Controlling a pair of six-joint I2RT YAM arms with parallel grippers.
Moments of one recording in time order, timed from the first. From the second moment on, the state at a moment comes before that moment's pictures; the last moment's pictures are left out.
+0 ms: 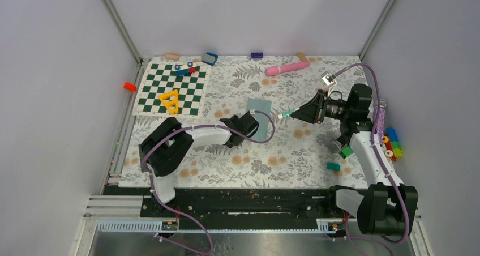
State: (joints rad) left arm -0.86 1.85 1.08 -0.43 -0.71 0.24; right arm -0.06 1.13 0.76 0.13 -1.33 0.44
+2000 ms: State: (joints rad) left arm -0.84 1.78 1.07 -0.43 -0.67 0.18; right arm -0.06 1.13 0.75 0.25 -1.35 0.53
